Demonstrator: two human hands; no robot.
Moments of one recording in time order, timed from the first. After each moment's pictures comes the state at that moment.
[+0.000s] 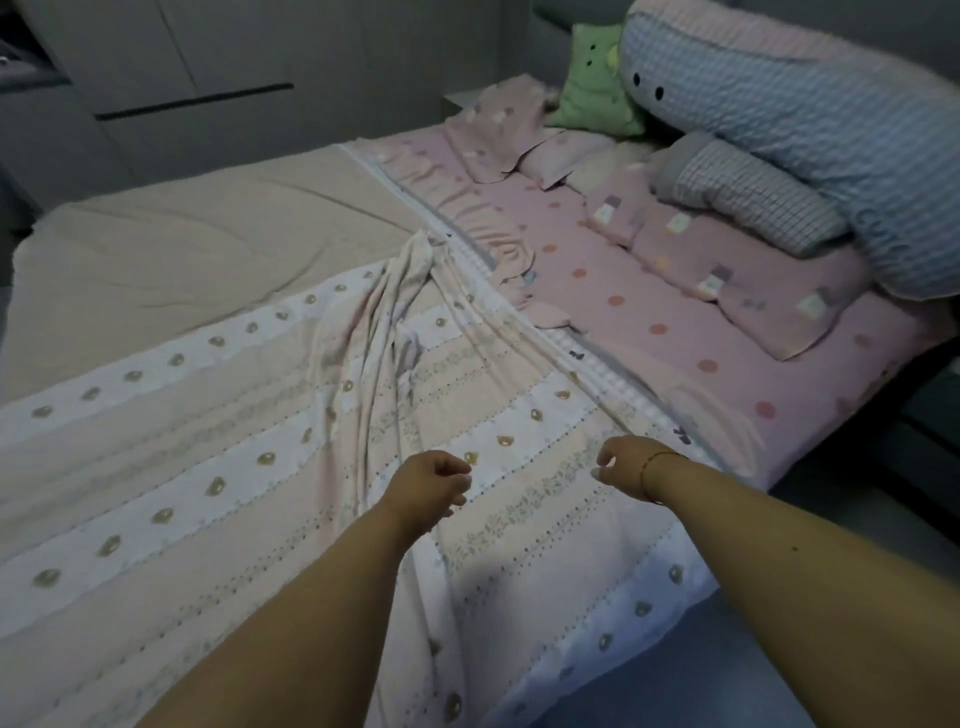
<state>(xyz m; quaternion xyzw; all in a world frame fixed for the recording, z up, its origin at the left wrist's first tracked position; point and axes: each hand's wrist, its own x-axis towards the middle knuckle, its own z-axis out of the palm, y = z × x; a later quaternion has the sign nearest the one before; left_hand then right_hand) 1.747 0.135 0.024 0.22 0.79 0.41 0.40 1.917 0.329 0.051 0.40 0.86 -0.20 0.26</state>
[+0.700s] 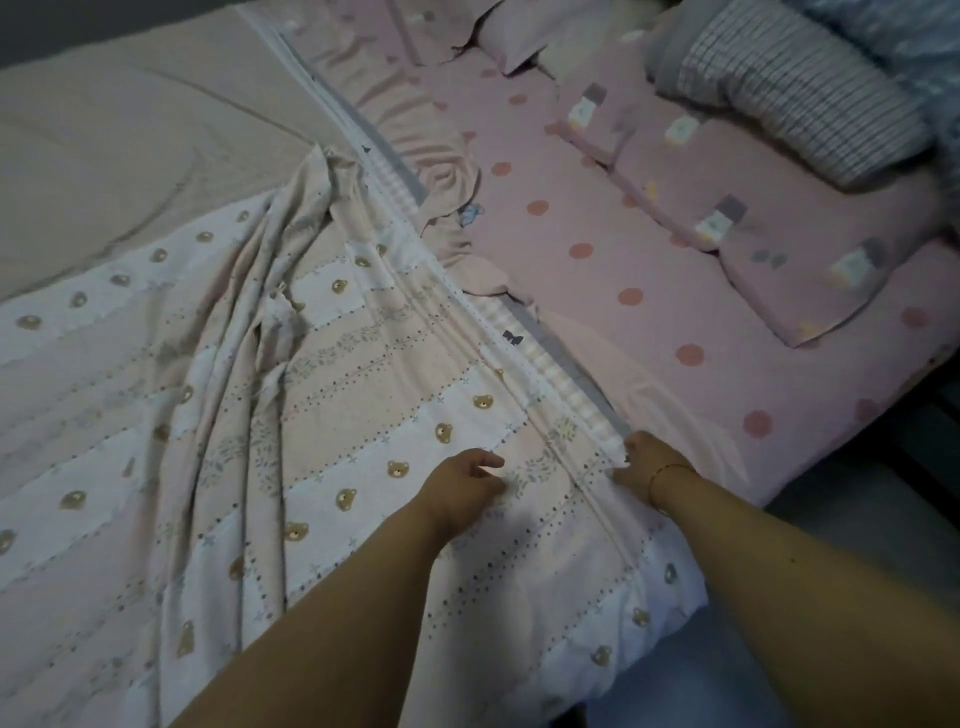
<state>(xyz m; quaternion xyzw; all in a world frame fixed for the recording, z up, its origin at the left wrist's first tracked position) 1.791 0.382 -0.083 0.18 0.78 0.32 0.51 1.952 0.563 -0.098 0.53 0.73 -0.34 0.24</state>
